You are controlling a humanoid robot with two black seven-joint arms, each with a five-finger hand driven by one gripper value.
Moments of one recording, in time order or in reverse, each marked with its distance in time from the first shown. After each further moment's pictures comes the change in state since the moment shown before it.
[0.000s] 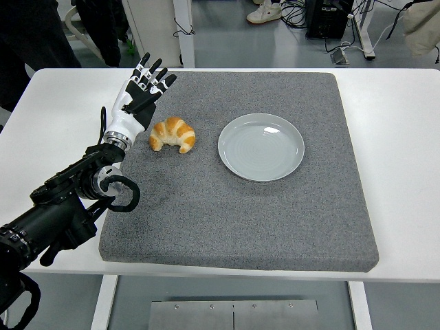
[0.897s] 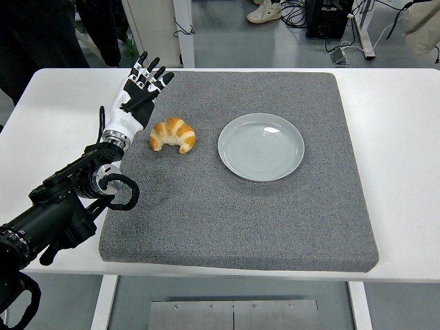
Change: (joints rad) left arm 0.000 0.004 -0.007 0.000 -0.002 0.001 0.009; right arm -0.006 0.000 0.000 0.000 0.000 0.000 0.000
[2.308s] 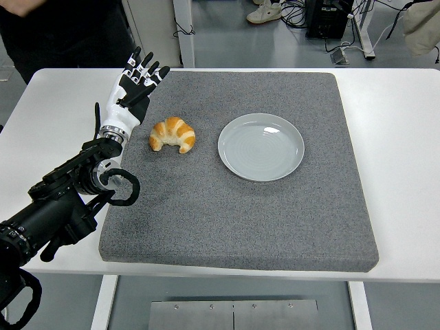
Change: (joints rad) left arm -0.014 -0.002 -0.024 -0.002 -0.010 0.054 -0.011; right arm 0.002 0.000 -0.006 -0.002 -0.001 -0.001 0.000
